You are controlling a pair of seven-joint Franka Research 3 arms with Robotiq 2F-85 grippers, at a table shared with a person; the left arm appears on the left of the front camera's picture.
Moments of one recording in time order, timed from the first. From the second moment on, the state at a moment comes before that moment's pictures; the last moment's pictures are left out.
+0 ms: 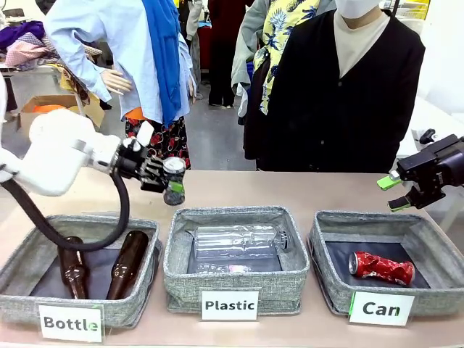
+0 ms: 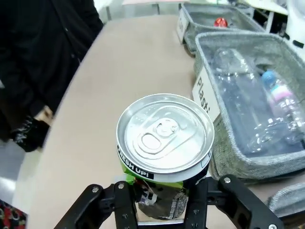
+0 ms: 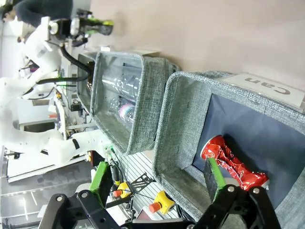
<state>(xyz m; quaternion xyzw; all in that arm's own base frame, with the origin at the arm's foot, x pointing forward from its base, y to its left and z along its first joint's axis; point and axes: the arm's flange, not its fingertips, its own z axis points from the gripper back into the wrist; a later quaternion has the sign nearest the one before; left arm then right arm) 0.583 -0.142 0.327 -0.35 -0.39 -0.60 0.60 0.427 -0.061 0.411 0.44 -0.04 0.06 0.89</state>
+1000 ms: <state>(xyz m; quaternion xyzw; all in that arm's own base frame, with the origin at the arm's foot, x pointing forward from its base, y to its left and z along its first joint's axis) 0.456 -0.101 0.433 -0.32 -0.39 -0.69 0.52 0.427 -0.062 0.411 0.44 -0.04 0.06 0.89</state>
